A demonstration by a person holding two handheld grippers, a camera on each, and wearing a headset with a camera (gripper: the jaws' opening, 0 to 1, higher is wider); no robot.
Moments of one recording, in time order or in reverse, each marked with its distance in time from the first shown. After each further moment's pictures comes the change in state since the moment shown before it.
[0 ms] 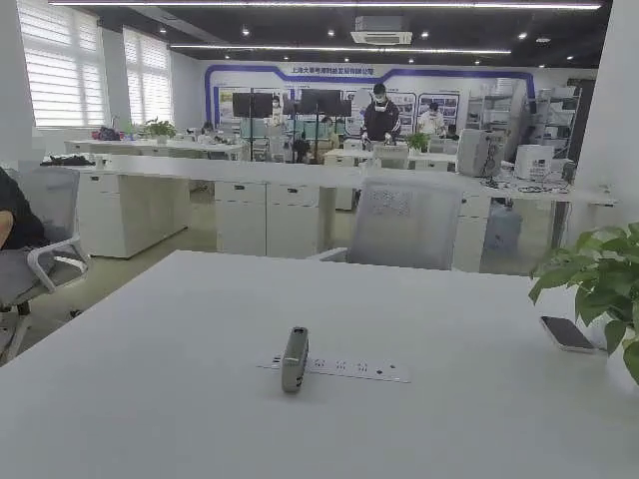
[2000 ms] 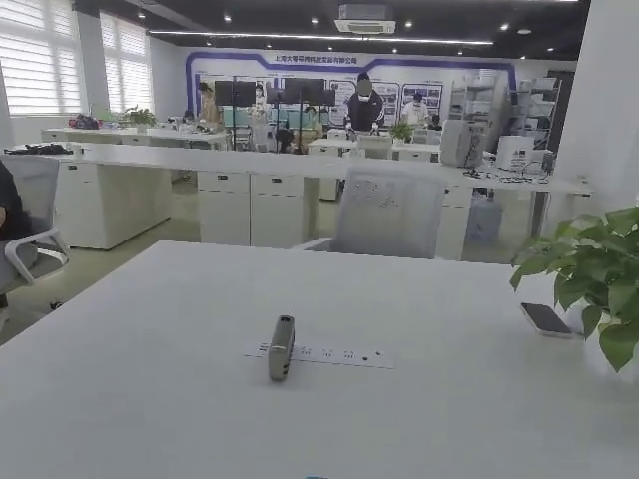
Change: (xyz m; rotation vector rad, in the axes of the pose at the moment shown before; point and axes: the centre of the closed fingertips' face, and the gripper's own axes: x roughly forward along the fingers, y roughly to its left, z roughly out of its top) left arm 0.001 -0.001 -0.018 0.039 0.102 -0.001; right arm -0.001 -0.003 -0.005 -0.061 0.042 -0.030
